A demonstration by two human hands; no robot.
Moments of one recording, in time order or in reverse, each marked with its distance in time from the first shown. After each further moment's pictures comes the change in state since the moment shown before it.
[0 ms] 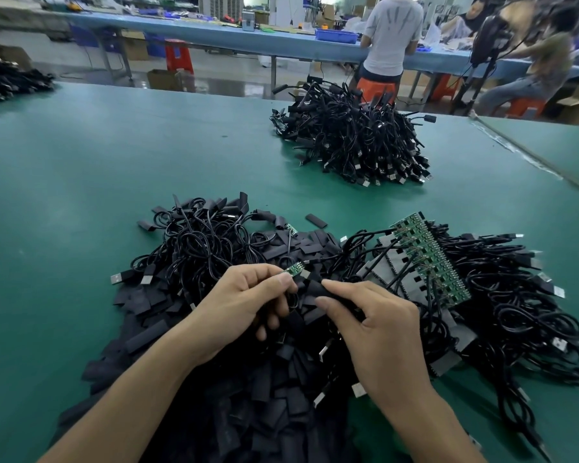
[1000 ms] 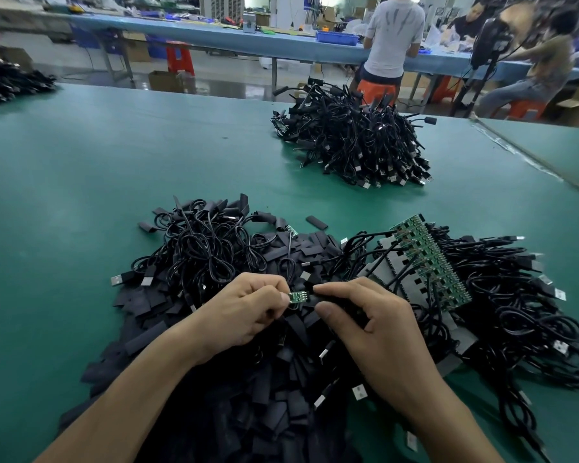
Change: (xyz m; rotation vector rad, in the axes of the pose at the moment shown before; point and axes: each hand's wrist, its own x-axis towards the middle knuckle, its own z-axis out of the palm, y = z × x) left_hand -0.005 0.013 -0.003 0.124 -0.169 -0.089; right_hand 0.006 -0.002 -0.013 0.163 -0.245 0.085
